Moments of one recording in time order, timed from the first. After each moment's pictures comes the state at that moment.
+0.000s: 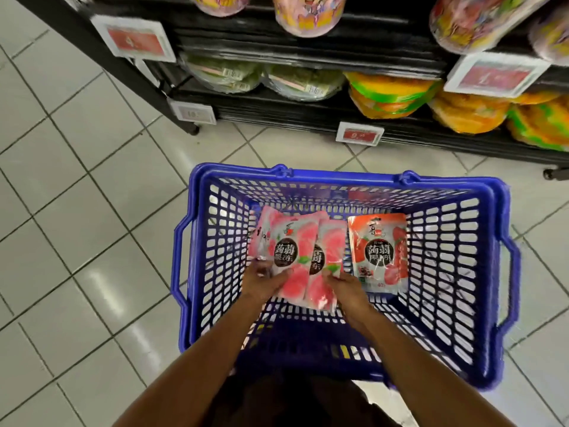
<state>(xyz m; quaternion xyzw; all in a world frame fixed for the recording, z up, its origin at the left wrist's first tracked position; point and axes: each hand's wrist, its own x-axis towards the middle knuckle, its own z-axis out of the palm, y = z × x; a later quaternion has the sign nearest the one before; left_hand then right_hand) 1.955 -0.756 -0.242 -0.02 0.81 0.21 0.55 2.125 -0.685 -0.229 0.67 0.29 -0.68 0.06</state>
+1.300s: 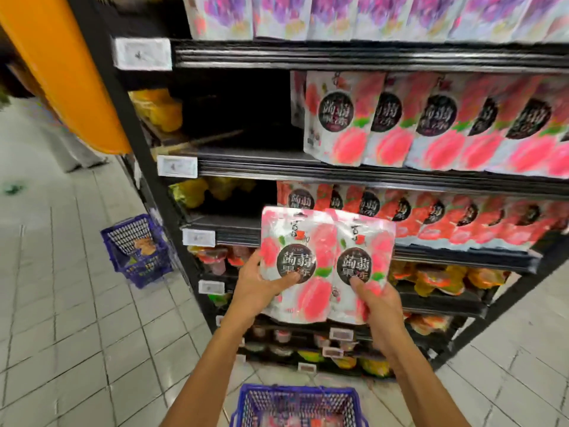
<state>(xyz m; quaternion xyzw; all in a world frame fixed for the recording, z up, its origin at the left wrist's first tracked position) 1.924 -0.644 0.618 0.39 0.63 0.57 0.36 2.152 -0.569 0.587 0.44 0.45 -0.63 -0.45</state>
